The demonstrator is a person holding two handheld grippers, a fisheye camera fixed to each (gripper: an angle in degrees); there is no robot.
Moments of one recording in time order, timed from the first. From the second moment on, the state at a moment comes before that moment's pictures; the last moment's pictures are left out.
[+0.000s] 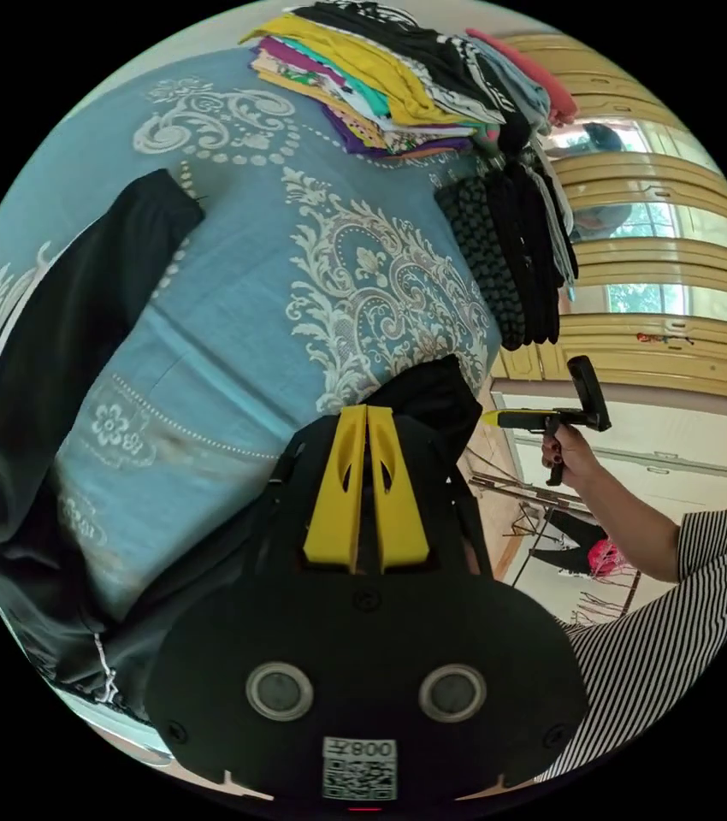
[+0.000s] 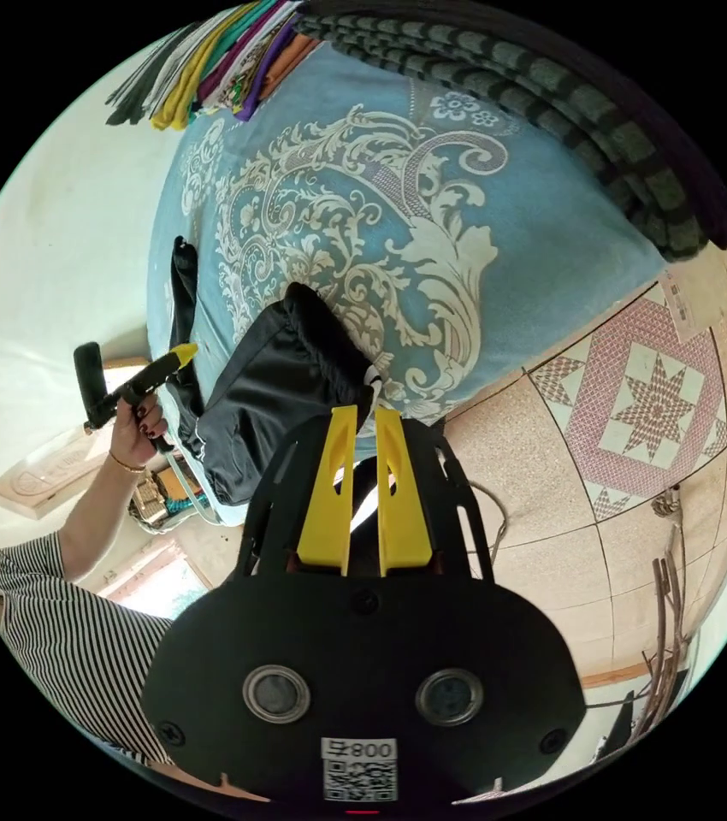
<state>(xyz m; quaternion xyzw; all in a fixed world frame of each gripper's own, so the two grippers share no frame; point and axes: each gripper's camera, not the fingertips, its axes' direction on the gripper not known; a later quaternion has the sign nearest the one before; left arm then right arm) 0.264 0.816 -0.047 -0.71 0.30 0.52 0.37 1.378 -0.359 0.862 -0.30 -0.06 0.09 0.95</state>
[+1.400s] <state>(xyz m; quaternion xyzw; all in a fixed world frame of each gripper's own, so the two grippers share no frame) 0.245 0.630 0.176 -0.71 0.34 0.35 0.52 1.018 -0.424 1.010 -0.24 -0.13 -0.37 0.89</state>
